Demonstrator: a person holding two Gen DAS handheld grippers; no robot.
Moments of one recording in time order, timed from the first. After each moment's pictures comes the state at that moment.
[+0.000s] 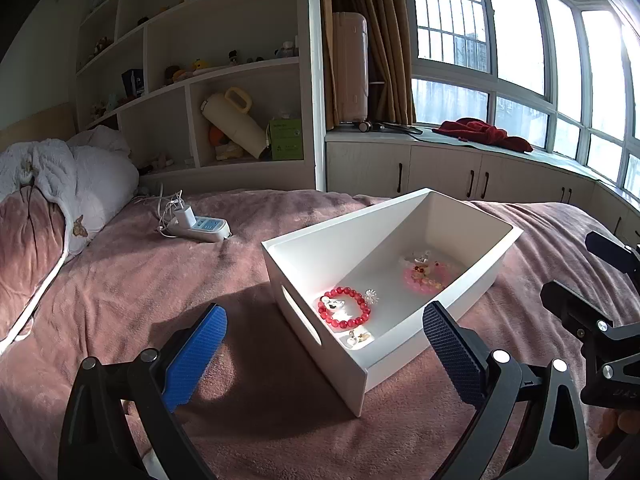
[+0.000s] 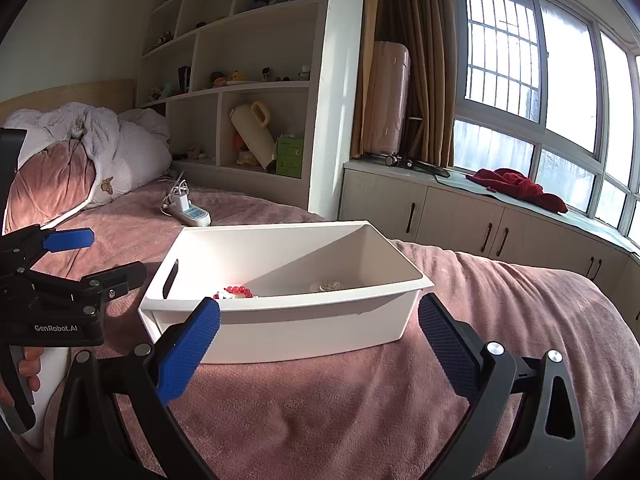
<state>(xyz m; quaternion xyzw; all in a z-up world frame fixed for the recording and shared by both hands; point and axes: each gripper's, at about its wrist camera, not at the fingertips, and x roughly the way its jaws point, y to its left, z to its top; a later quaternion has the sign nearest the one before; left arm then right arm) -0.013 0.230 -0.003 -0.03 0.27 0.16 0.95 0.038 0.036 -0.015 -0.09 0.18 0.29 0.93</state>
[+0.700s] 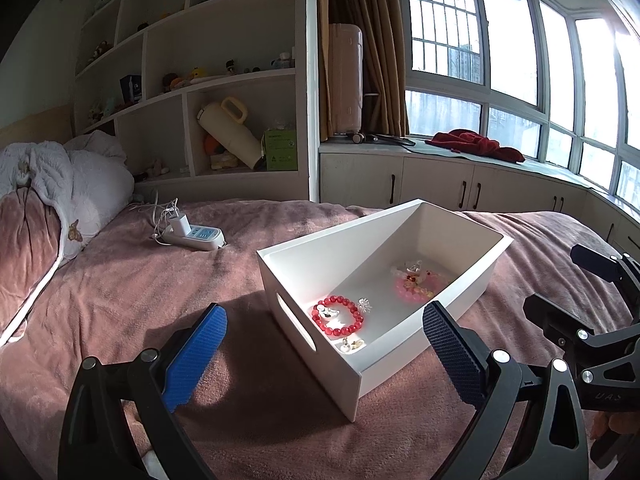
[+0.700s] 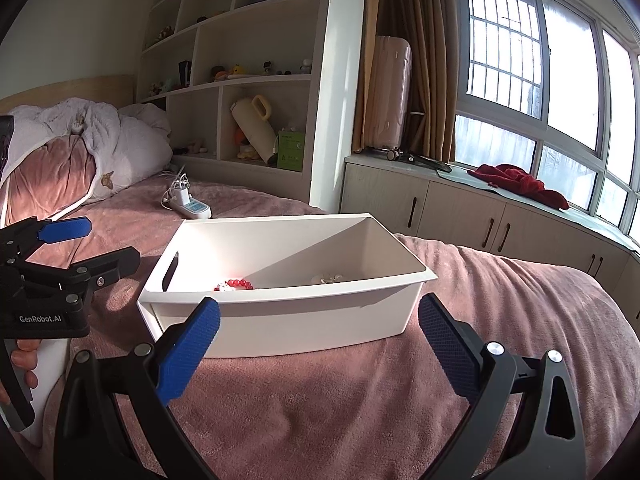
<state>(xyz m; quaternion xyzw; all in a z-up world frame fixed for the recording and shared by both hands) -0.021 0.232 0.000 -0.03 0.25 0.15 0.96 0.040 0.039 -0.022 -0.10 0.19 0.29 0.93</state>
